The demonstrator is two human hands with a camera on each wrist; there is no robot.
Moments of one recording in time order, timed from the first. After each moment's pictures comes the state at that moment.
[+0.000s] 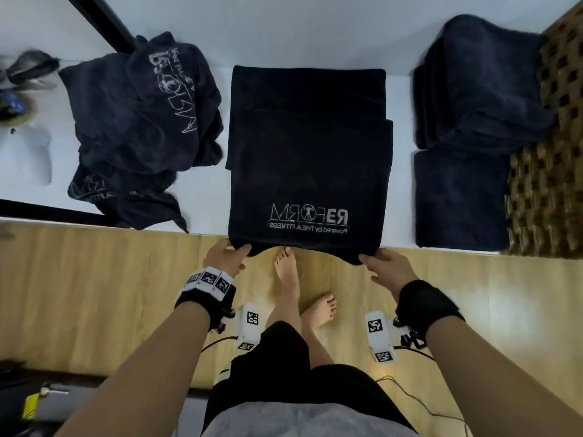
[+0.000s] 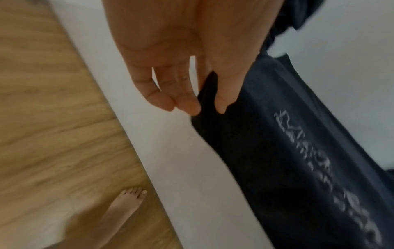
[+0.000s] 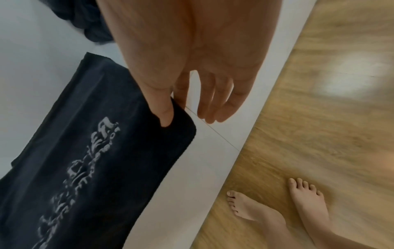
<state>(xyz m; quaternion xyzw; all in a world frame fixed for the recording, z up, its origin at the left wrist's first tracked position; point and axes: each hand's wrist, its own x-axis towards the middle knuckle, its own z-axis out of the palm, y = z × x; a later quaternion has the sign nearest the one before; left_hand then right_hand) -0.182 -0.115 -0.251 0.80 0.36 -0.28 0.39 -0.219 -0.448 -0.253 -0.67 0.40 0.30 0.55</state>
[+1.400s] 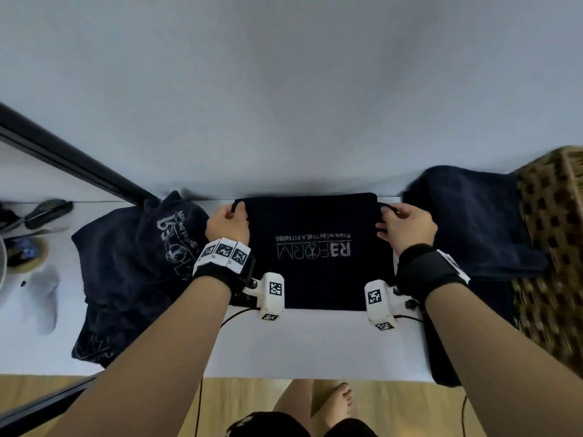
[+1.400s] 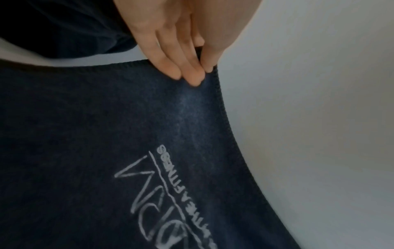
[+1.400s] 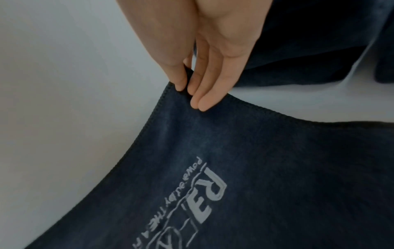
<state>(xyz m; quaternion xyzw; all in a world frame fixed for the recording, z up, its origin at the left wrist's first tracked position) 0.127 -0.170 -0.174 0.79 0.35 0.01 0.50 0.088 -0.459 -0.177 -0.71 0.42 -0.01 0.56</state>
